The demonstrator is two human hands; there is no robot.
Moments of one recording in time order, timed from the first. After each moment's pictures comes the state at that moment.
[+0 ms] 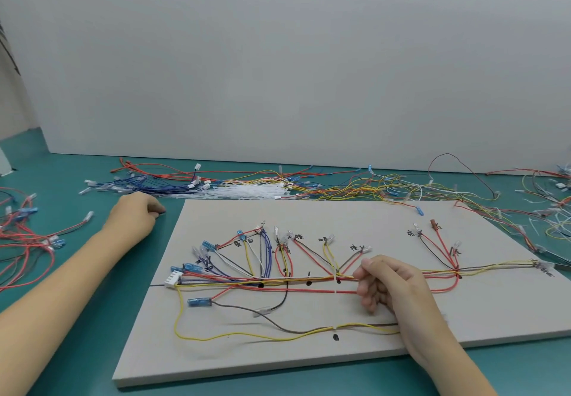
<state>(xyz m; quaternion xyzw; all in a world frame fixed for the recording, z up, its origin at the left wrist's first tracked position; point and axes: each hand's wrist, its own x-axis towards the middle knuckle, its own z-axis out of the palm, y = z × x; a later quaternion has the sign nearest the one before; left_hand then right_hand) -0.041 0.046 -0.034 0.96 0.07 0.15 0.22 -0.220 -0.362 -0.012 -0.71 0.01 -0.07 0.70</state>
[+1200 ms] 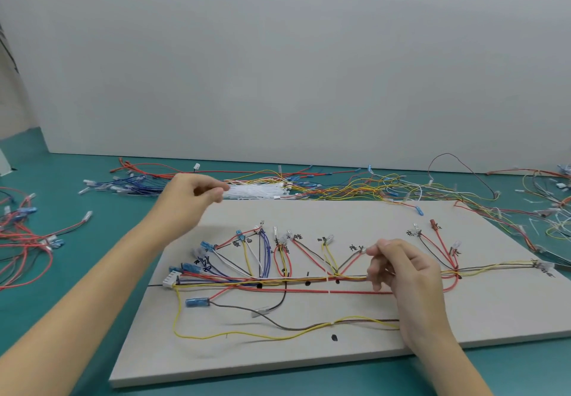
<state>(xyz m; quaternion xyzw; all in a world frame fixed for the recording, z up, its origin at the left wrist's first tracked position) -0.101 -0.058 0.030 0.87 -0.08 0.16 0.47 -0.211 -0.362 -0.007 -0.65 0.01 -0.21 0.73</state>
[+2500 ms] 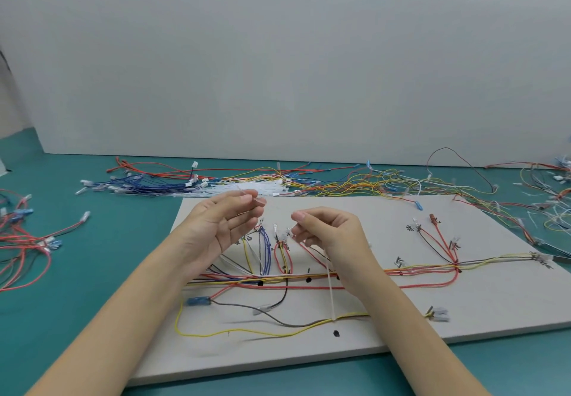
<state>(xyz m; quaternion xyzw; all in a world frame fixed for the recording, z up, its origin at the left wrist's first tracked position) -0.139 -0.098 0.022 0.49 -0.06 -0.11 0.86 -0.157 -0.302 0.011 -0.67 -0.08 -0.03 0.74</state>
